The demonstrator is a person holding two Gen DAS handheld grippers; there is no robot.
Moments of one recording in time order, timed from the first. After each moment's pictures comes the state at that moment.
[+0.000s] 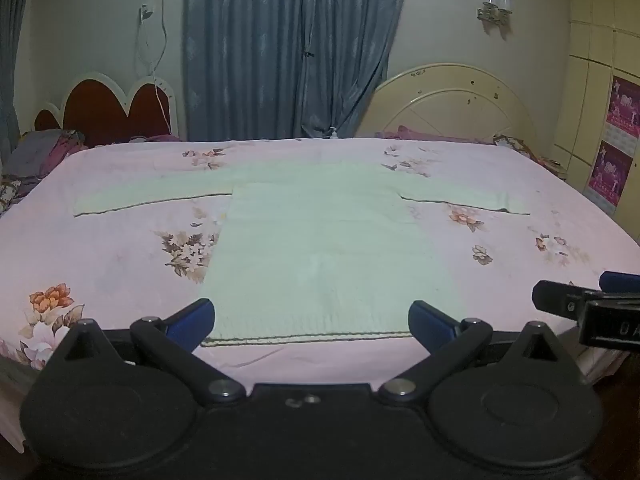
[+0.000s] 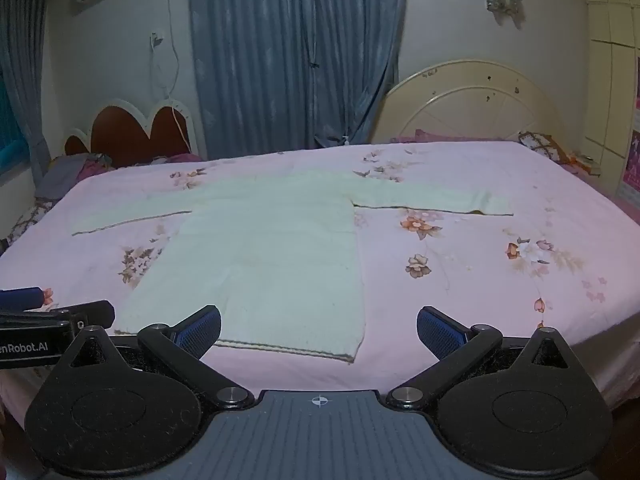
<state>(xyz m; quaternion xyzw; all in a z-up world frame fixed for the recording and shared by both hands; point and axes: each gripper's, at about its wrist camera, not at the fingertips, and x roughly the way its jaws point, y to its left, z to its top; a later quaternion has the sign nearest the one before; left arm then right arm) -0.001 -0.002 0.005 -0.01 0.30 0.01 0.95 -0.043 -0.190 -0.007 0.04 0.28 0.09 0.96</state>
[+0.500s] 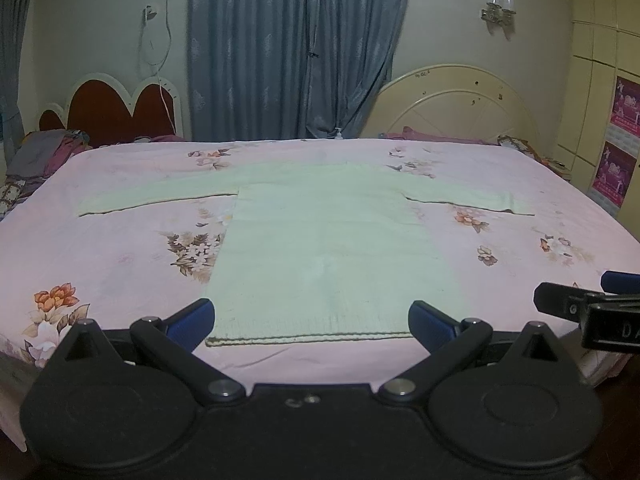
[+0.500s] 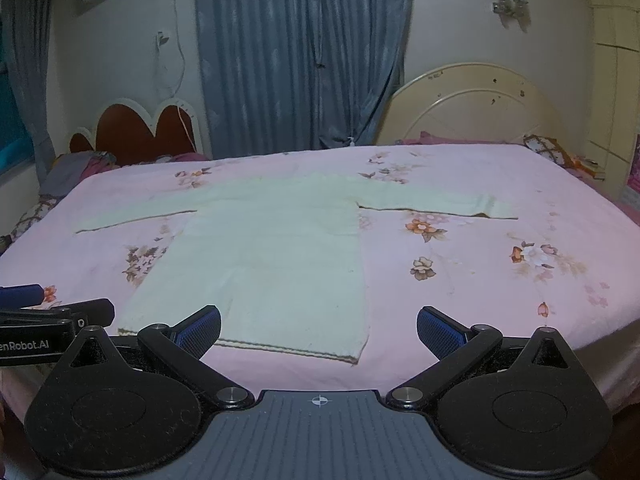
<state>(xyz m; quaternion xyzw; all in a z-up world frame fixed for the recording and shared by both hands) -0.001 -0.002 0.003 -0.01 0.30 0.01 0.95 -0.042 -0.185 -0.007 0.03 0.28 0.09 0.95</state>
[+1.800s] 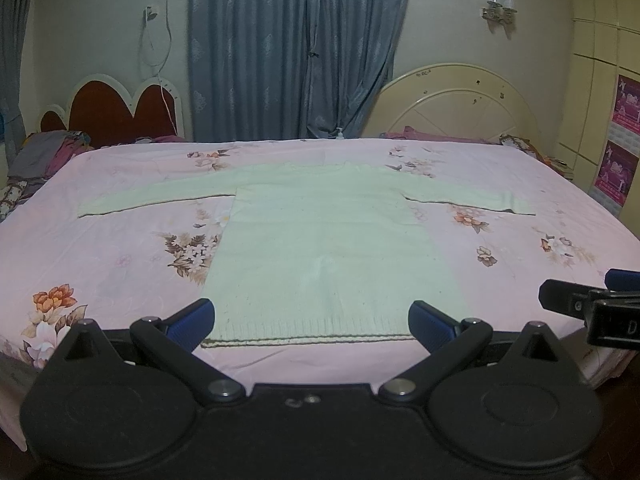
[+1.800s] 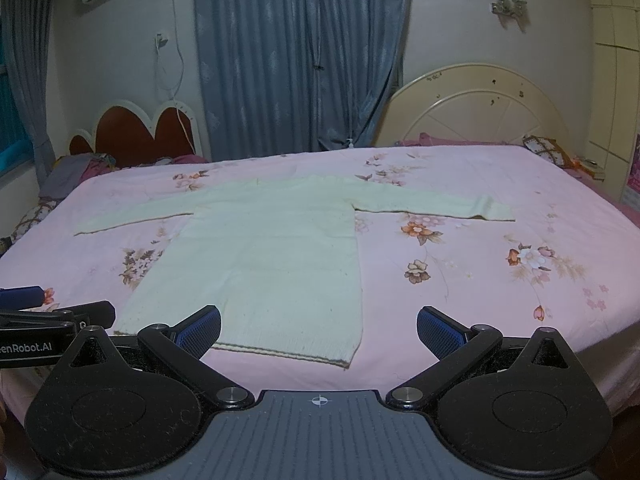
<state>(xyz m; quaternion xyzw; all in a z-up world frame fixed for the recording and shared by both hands) 0.000 -0.006 0.002 -0.01 0.30 0.02 0.95 -0.040 -0.192 -0.007 0.04 0.28 0.09 0.96</state>
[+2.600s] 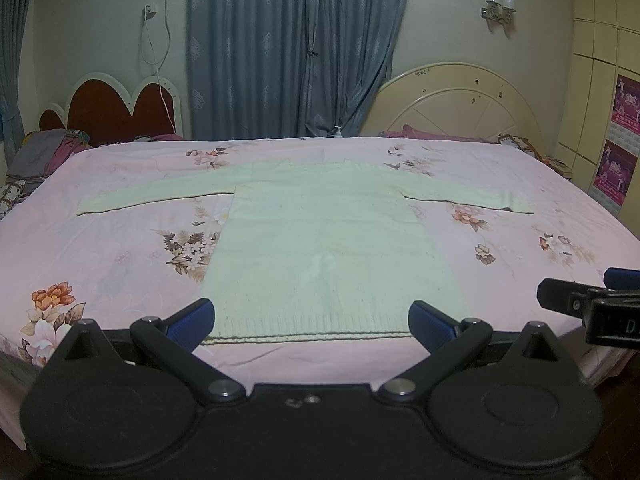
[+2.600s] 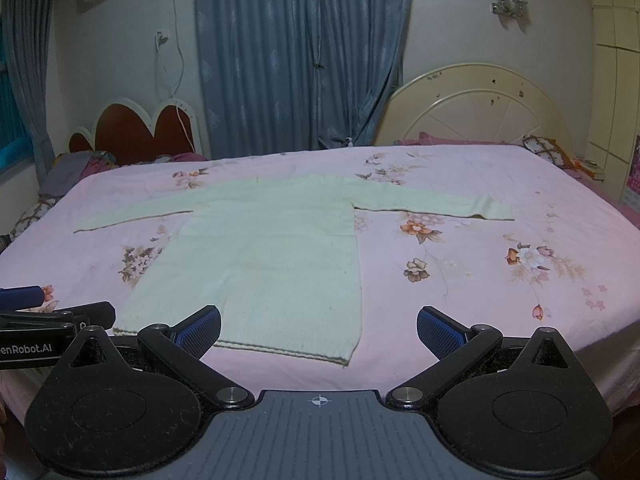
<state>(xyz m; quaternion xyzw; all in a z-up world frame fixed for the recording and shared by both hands) -0.002 -0.008 0.002 -0.01 0.30 0.02 0.95 -0.039 -0.194 -0.008 0.03 0.28 0.09 0.96</state>
